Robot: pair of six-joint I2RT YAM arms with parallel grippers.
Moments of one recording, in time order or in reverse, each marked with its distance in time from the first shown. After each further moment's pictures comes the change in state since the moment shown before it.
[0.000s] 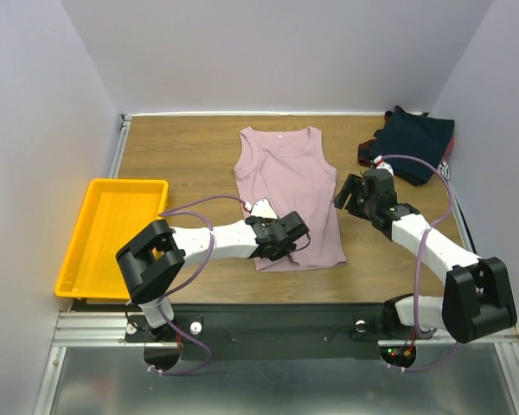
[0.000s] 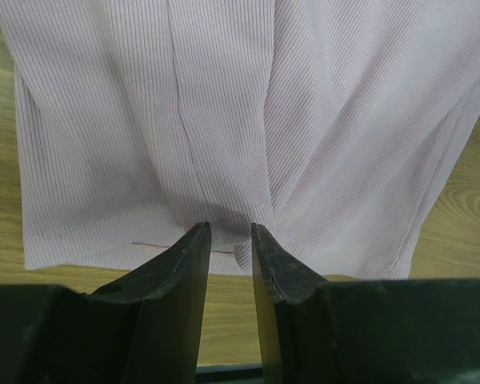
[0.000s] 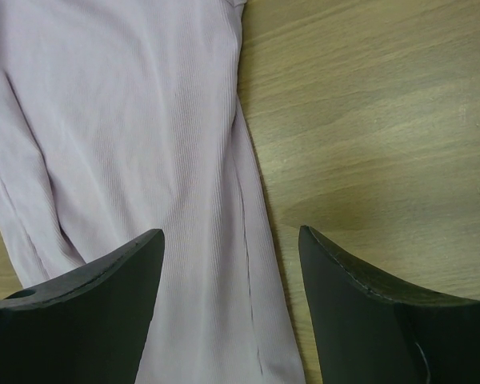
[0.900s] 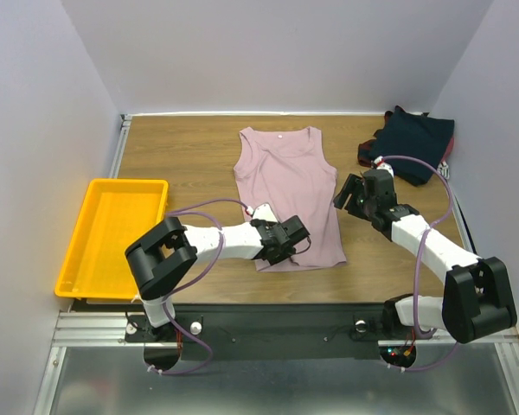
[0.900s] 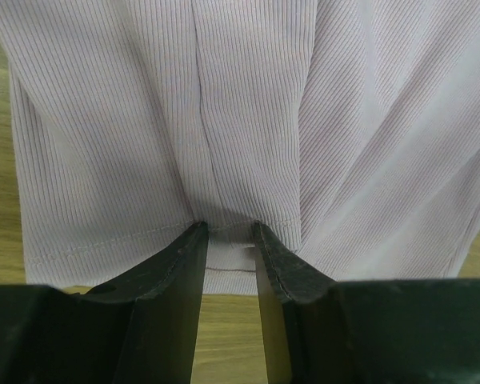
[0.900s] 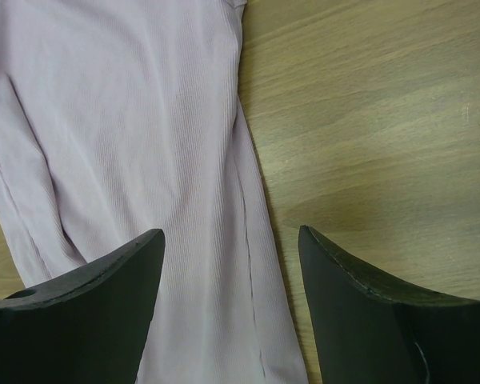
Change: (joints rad) left arm 0.001 0.059 -0.019 0.030 0.015 0.010; right arm 0.000 0.000 -0.010 0.015 0.001 0.014
